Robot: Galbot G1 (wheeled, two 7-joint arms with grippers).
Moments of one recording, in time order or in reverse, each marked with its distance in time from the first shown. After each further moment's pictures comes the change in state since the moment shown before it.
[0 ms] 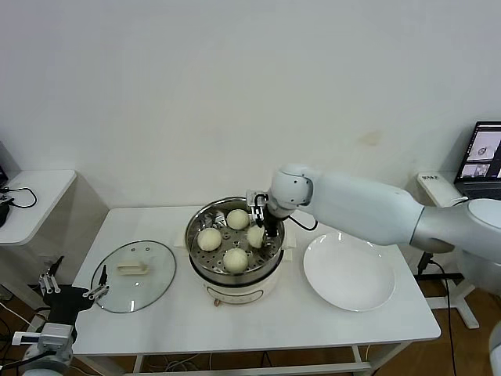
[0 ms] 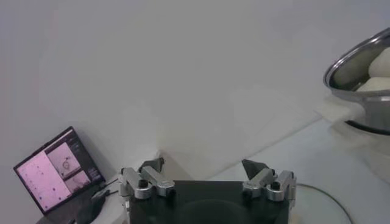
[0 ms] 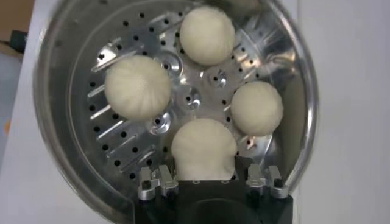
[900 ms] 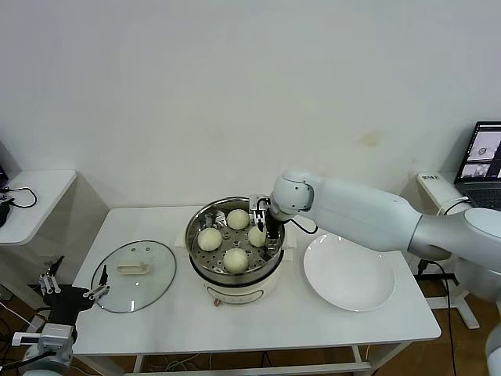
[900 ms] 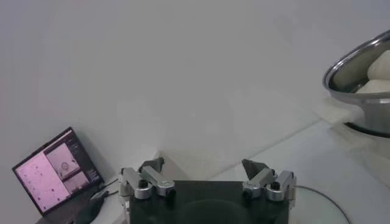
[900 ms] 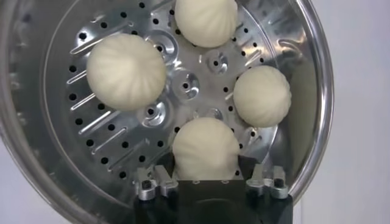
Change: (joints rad) left arm 0.005 -0.004 -0.001 -0.012 0.001 0.001 0.000; right arm -0.041 -0.016 0.044 -0.001 -0.031 -0.007 0.032
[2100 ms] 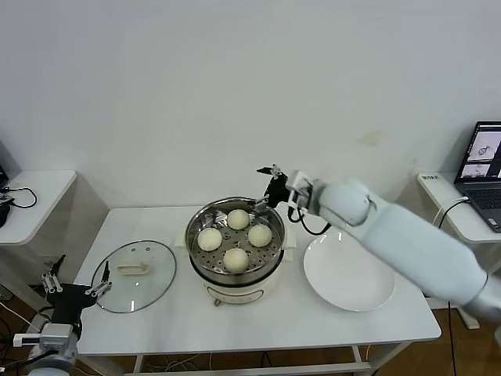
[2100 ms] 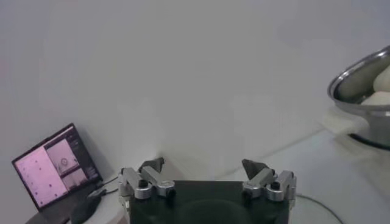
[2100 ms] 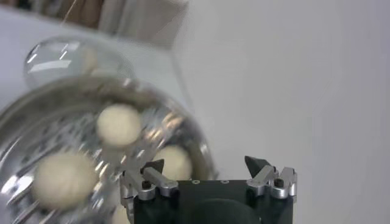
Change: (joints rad) left arm -0.032 -0.033 0.027 0.042 -0.054 -0.073 -0.038; right arm -0.477 -0.254 0.631 0.362 0.210 0.315 0.623
